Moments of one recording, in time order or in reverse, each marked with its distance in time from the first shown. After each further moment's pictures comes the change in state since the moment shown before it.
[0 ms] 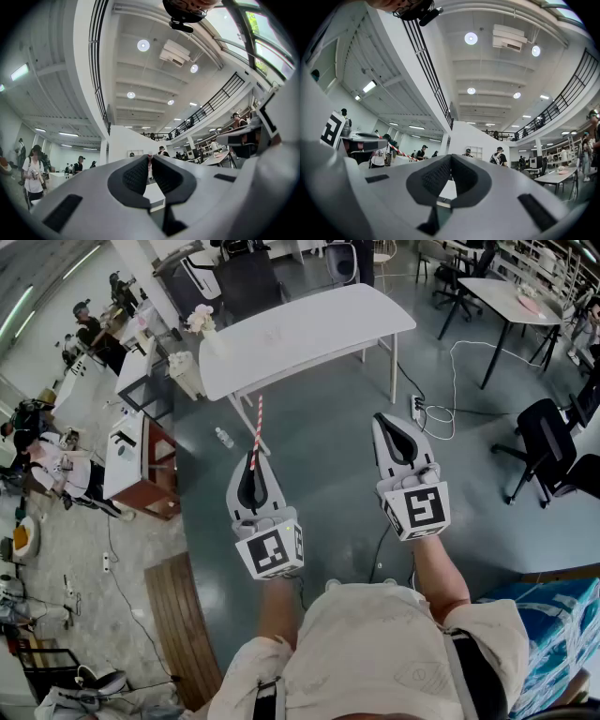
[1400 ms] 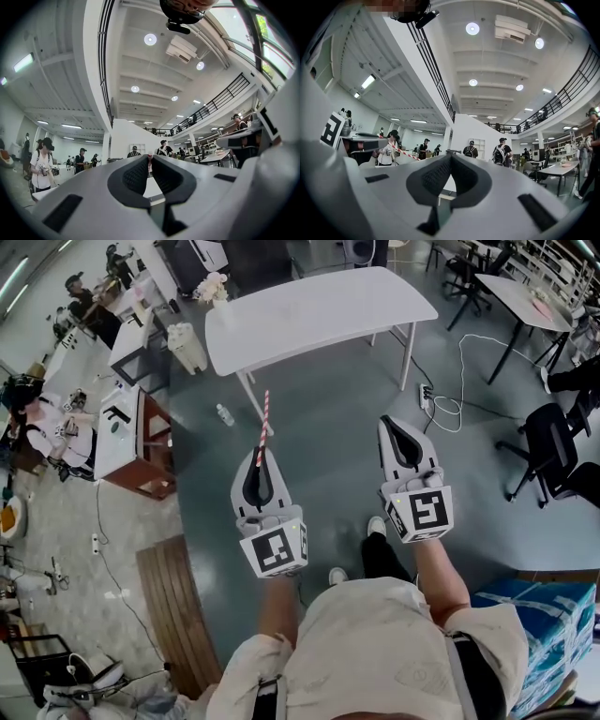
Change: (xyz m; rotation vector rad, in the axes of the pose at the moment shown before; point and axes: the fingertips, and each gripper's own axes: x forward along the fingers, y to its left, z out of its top) left arm 0.010 0.093 -0.068 -0.054 0.062 0.012; right arm 0.066 0.087 -0.050 0.021 0.087 0.023
